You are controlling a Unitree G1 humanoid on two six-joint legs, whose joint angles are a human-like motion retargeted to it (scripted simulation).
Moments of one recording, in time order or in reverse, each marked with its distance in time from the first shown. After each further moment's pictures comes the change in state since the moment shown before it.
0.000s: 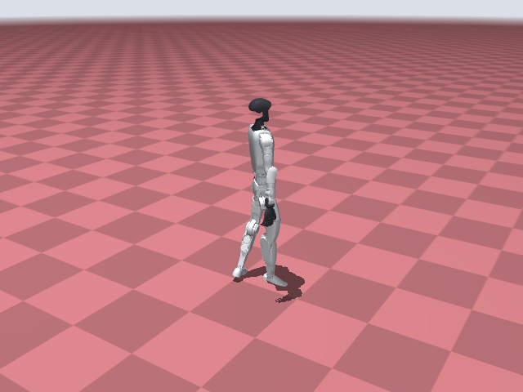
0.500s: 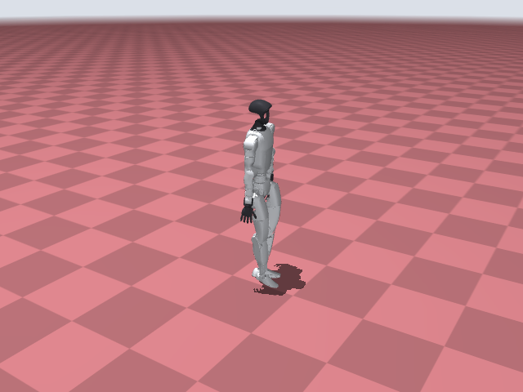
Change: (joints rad) left arm -0.003 -0.012 -0.019 0.040 0.025 0.009 -0.006; right arm 0.008 0.097 0.000 -0.136 0.025 -0.017 -0.019; waist -0.027 0.159 0.099; left_leg -0.297 -0.145 -0.591 -0.173 -0.018 -0.052; right_leg -0.038 0.122 0.397 0.052 0.053 0.036
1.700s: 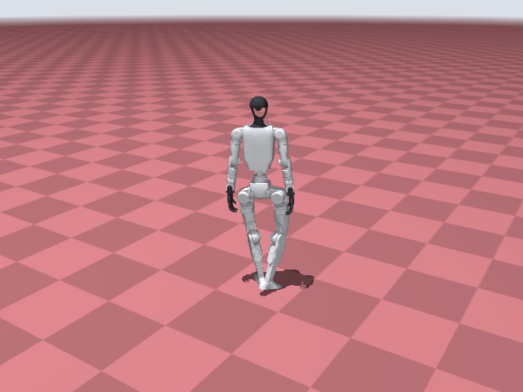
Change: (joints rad) left arm -0.013 0.079 0.087 0.017 -0.059 0.012 0.046; right arm 0.061 -0.007 -0.027 -0.036 0.091 -0.011 0.139; waist 0.041 -0.033 -0.045; left_leg -0.056 0.099 0.073 0.043 -0.033 0.086; right_leg 0.014 -0.082 -0.132 0.439 -0.134 -0.030
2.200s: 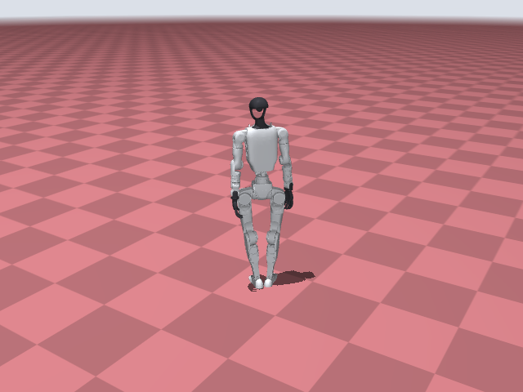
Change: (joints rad) left arm 0.008 0.001 -0.086 0.077 0.108 -0.007 0.011; right arm -0.025 0.036 0.084 -0.150 -0.201 -0.034 0.089; waist 0.051 -0.113 0.047; left_leg 0.036 -0.130 -0.299 0.016 0.046 -0.040; right_leg 0.003 0.022 0.110 -0.313 -0.022 -0.031
